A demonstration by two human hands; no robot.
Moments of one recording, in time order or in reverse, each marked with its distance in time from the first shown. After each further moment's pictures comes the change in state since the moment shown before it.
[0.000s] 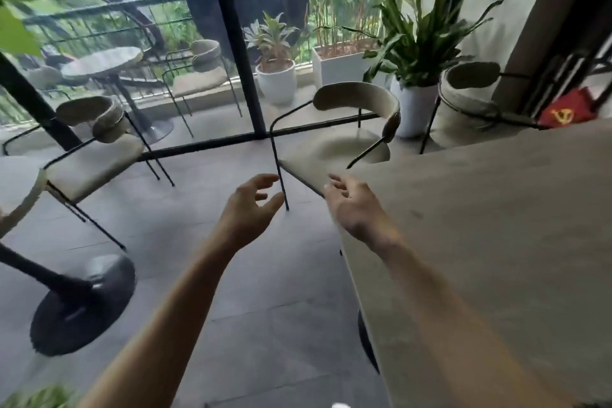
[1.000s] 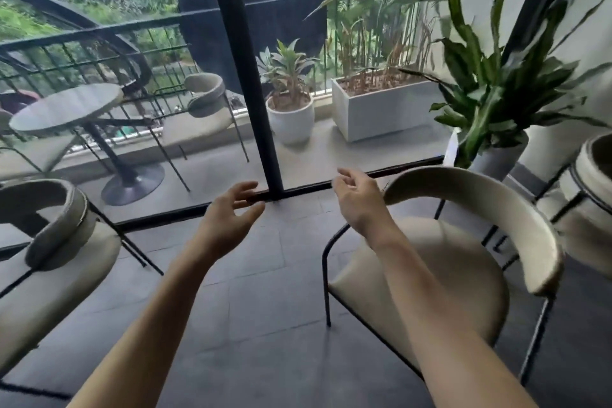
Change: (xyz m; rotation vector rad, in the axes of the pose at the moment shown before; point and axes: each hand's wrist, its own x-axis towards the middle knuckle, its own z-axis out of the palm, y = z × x) left_hand 0.646 -0.168 -0.161 -0.071 -0.013 -0.022; right_hand 0.652 -0.132 0.165 0.113 0.134 0.051
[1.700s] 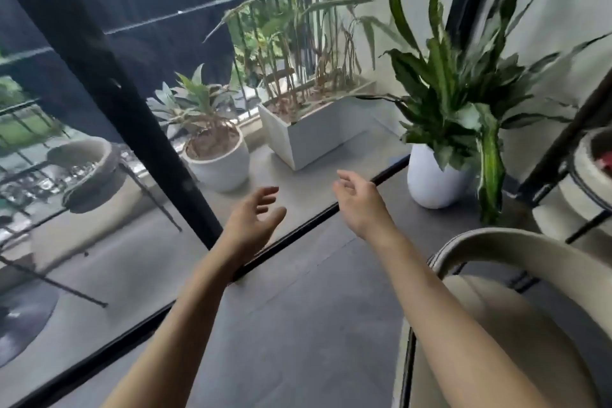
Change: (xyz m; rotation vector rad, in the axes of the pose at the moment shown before) left_hand 0.478 0.014 0.063 -0.023 -0.393 0.179; right_hand 0.408 -0.026 0.031 -0.010 0.338 0.163
